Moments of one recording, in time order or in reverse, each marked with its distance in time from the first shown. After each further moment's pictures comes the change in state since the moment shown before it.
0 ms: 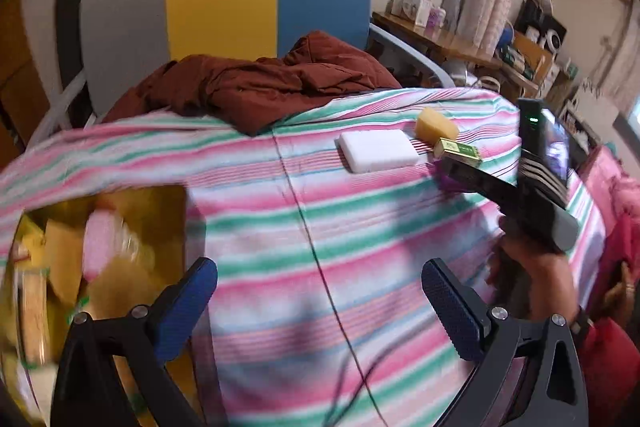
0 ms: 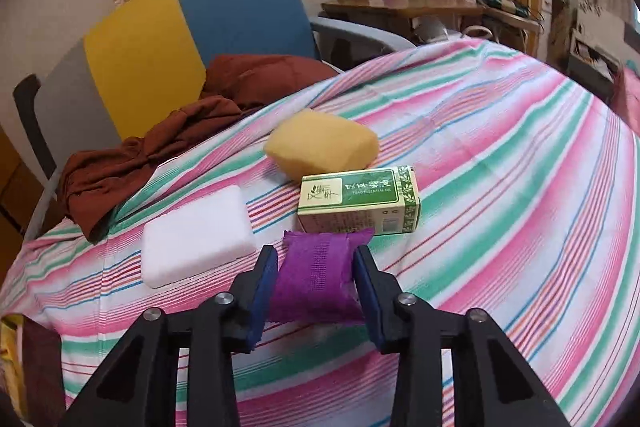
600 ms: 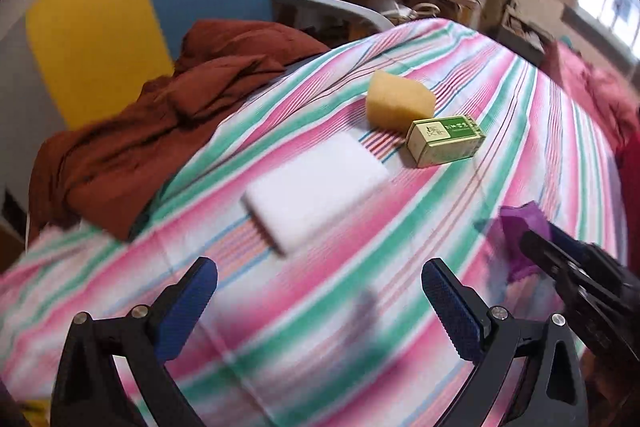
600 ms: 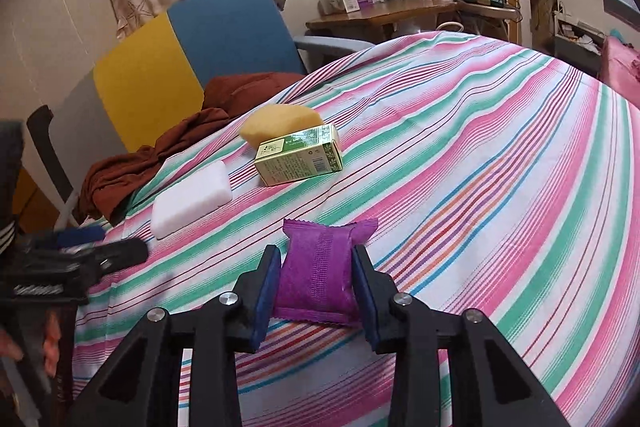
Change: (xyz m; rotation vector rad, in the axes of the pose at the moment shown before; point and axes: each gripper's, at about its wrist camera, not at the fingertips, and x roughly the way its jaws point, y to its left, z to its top) left arm 0.128 -0.065 0.075 0.374 0.115 -0.113; right arm -0.055 -0.041 -0.052 0.098 -0.076 0.036
